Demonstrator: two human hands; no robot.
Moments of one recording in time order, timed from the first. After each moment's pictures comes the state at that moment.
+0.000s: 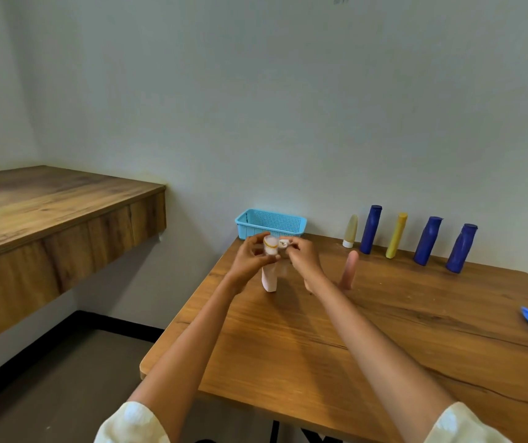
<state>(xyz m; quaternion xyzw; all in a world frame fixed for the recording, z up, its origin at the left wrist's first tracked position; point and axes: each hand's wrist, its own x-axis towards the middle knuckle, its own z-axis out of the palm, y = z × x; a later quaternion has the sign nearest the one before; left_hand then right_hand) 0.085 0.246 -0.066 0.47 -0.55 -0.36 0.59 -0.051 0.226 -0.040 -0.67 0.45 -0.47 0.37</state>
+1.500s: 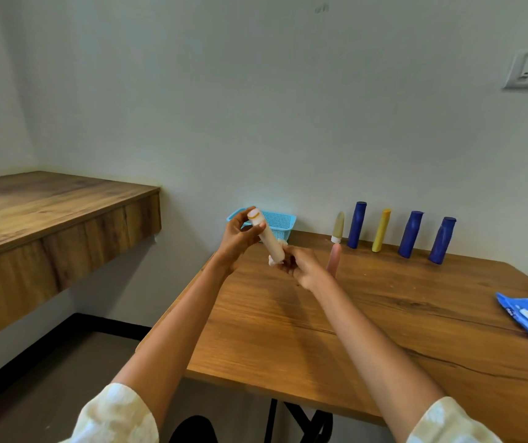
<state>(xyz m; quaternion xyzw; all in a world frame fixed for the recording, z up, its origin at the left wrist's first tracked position) 0.072 0.278 -0.018 0.35 -0.53 -0.40 0.66 -0.082 0.257 -0.031 -0.43 0.42 -0.46 0.65</state>
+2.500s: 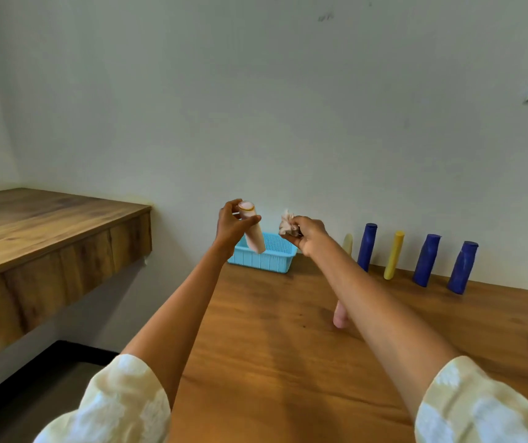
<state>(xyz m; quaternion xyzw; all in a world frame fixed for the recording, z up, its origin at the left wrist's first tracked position) 0.106 0.169 0.030 0.48 -0.50 -0.25 0.68 -0.056 0.167 0.061 -0.40 0.42 -0.55 0.60</state>
